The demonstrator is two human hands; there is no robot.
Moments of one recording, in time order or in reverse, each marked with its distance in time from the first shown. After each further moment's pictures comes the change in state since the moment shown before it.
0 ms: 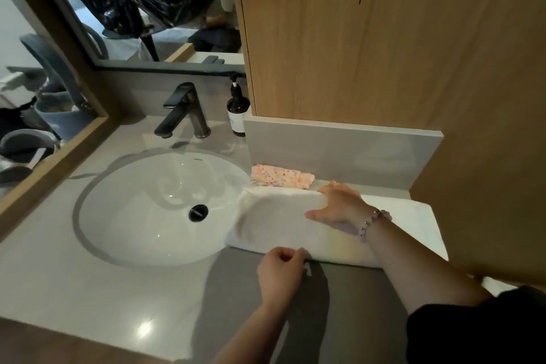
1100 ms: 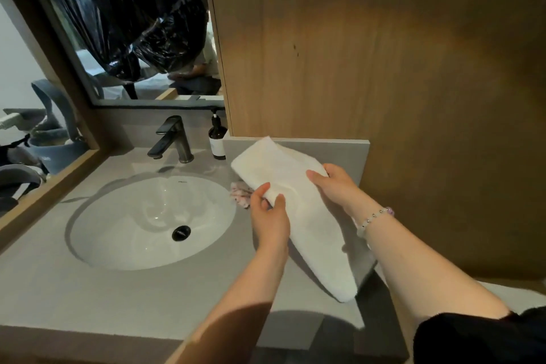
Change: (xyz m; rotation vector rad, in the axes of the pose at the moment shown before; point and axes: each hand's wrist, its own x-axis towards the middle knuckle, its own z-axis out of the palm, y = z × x) left_hand -0.071 0.084 -0.002 -0.653 0.030 0.275; right_hand -0.109 -0.005 -0.067 0.942 0.320 0.118
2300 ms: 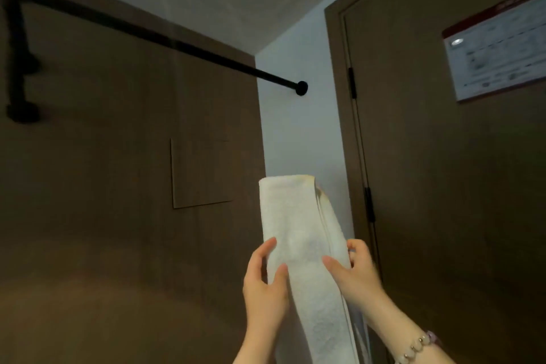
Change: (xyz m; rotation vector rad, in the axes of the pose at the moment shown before) left_hand -0.503 0.094 0.260 -0.137 -1.080 0.661; right_hand -0.497 -0.011 -0.429 0.246 1.116 -0.342
